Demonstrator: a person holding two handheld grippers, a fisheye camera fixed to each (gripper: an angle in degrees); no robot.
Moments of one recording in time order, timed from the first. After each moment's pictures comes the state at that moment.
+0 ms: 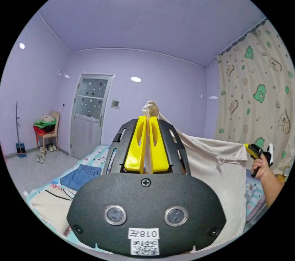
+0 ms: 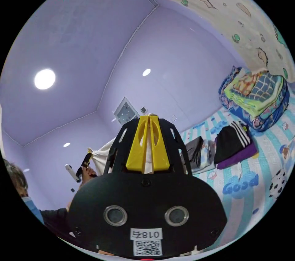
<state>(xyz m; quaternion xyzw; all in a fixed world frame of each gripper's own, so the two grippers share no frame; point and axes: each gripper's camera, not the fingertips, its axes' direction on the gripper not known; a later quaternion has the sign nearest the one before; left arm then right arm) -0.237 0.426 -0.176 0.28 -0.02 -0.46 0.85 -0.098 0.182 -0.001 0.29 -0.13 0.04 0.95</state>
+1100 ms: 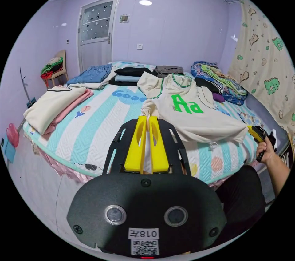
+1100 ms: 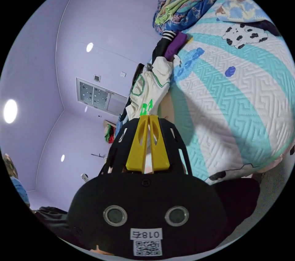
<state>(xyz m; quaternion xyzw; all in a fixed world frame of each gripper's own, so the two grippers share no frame) 0.098 0.517 0.056 -0.05 0.13 -0.46 0.88 0.156 0.354 0.183 0.05 -0.10 0.27 0.95</state>
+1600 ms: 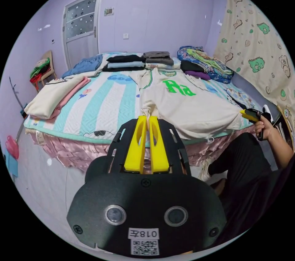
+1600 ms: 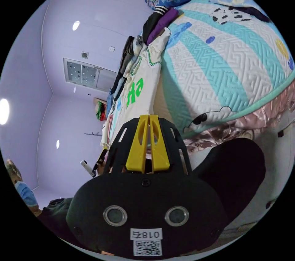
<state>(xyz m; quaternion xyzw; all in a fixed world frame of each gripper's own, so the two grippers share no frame) 0.152 0.531 0.062 -0.11 0.20 -0.40 0.89 0.177 0.352 0.210 -0.09 -0.07 0.28 0.95</state>
